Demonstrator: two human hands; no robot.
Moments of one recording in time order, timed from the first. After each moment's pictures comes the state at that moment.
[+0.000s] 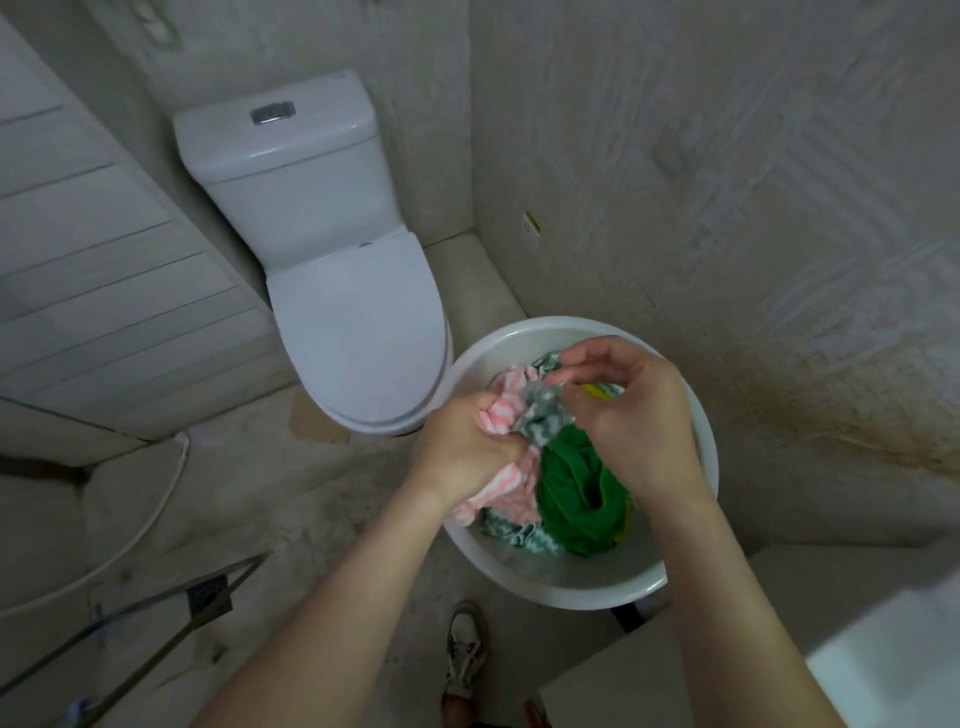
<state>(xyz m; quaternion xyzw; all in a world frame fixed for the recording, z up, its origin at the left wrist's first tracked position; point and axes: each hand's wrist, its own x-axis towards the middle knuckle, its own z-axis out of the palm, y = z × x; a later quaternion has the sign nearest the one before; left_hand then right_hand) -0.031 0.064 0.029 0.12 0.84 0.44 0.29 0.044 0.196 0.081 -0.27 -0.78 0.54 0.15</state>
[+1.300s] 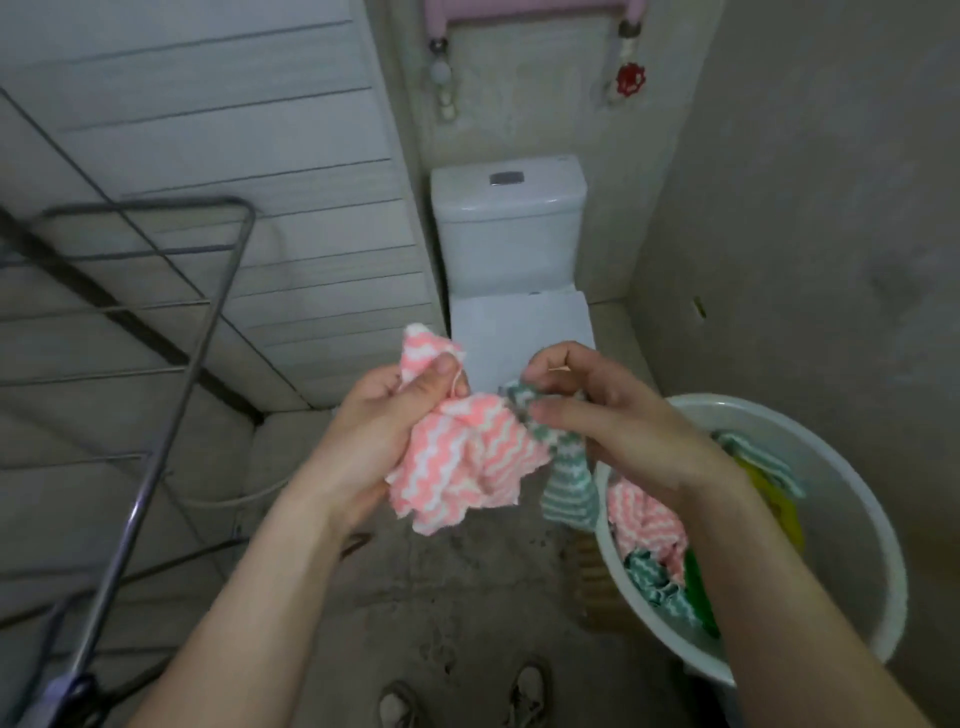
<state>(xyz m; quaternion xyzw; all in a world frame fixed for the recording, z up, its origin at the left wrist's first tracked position) -0.037 -0.145 0.181 -0.03 0.65 0.74 0.18 -0.022 0.054 0.160 0.03 -0.69 0.70 -0.17</state>
